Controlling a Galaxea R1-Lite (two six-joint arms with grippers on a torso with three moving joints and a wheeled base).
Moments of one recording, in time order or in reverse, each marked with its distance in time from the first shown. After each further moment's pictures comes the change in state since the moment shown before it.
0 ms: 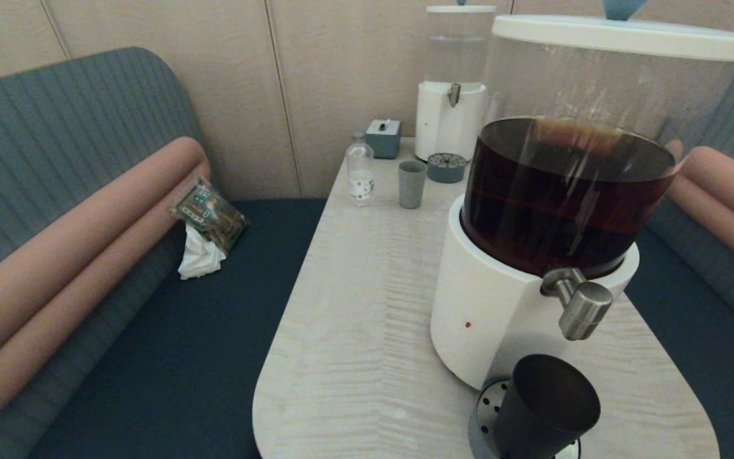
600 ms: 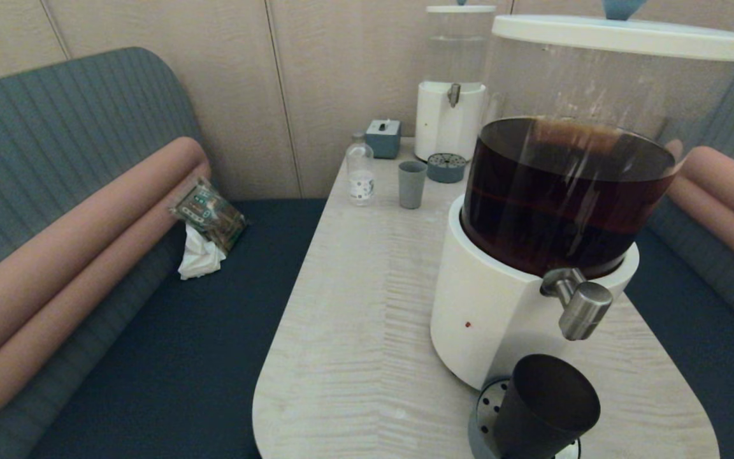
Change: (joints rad) left arm 0.000 0.000 0.000 0.056 -0.016 -0.046; right arm 0.000 0.000 0.000 0.000 0.000 0.000
